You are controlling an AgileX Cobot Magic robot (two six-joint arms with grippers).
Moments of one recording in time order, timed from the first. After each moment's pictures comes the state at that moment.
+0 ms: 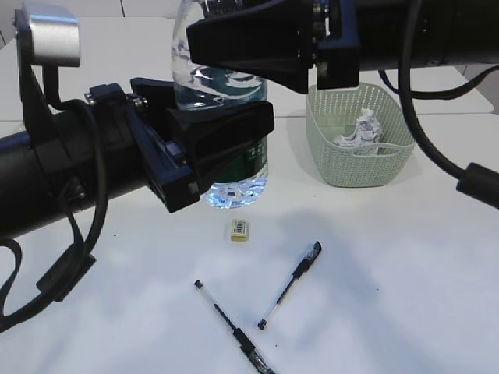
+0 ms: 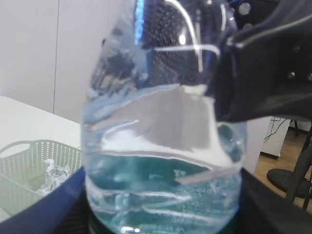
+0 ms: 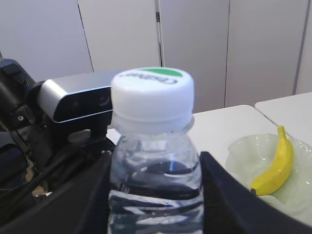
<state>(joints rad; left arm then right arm) -0.64 1.44 -0.58 0.45 -0.94 -0.50 0.37 1.47 -1.10 1.65 1.01 -1.83</state>
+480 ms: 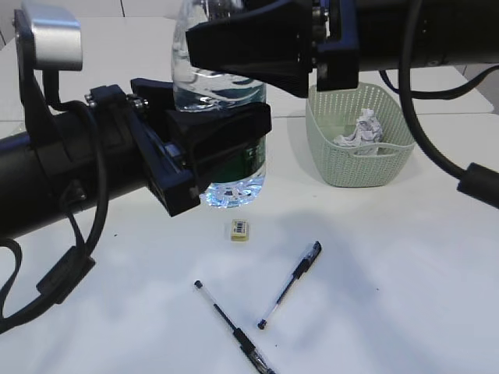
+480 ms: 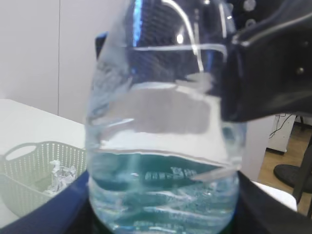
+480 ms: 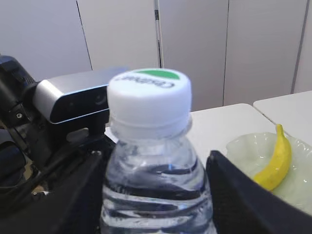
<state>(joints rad) -0.64 1.44 -0.58 0.44 -0.94 -0.46 0.37 1.47 -1.10 1.64 1.00 -1.83</state>
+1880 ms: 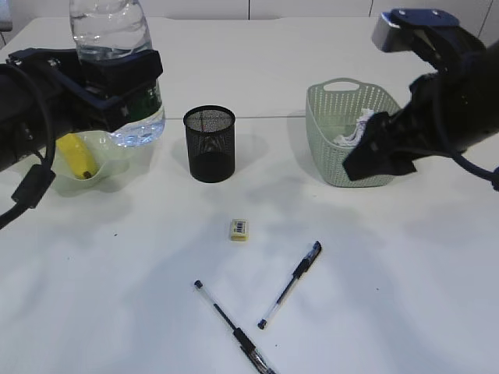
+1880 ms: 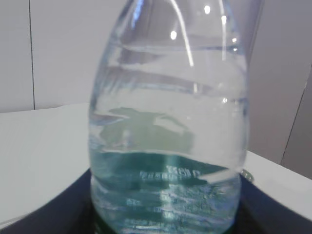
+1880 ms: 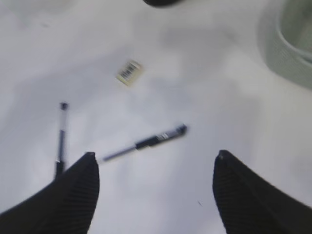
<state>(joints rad) -0.40 1.44 -0.58 0.24 -0.90 -0.32 0.25 1.47 -1.10 0.48 0.77 -0.53</state>
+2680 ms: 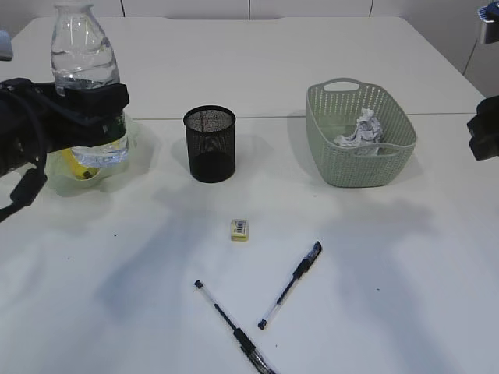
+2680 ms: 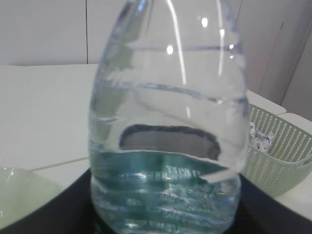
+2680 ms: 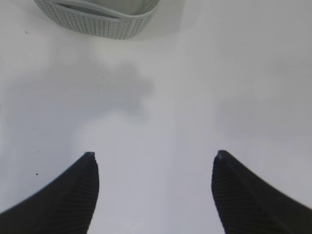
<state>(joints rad) -0.28 1.51 -0.57 0.23 -0.81 -0.30 0.18 1.37 -1.10 -0.28 0.88 0.11</state>
